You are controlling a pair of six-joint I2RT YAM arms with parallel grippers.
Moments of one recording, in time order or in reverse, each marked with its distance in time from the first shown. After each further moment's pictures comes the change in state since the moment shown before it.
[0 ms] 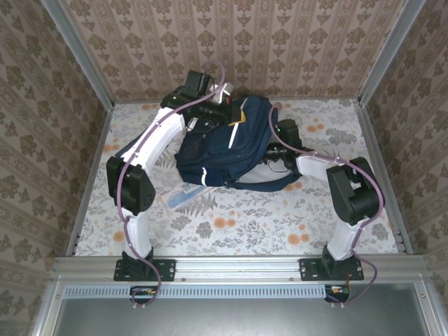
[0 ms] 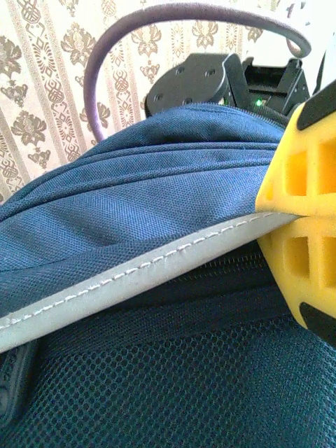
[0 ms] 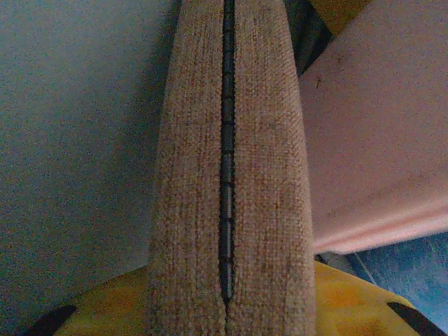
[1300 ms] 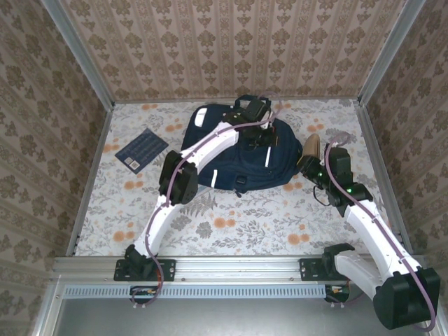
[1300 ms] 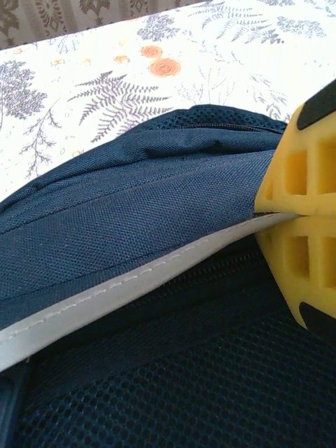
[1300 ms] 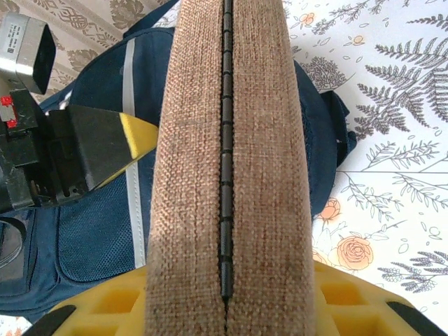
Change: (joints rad) left arm -0.260 0.473 0.340 -0.021 -0.444 0.066; right arm -0.190 -0.892 -0.372 -0.663 0.924 -0.084
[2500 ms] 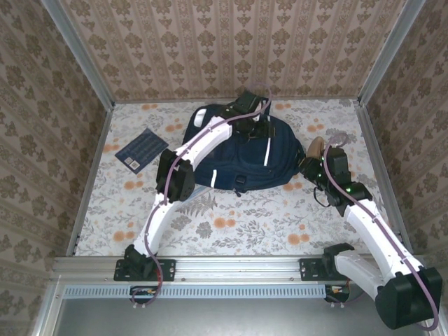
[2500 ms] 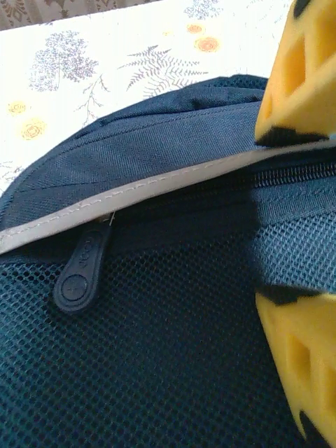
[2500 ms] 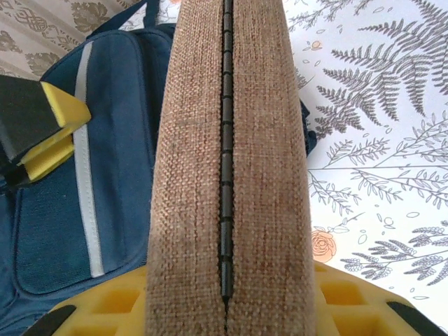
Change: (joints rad) left arm 0.046 0.007 0.041 -0.030 -0.074 -0.036; right arm 0.034 0.010 0.021 -0.065 0.098 0.008
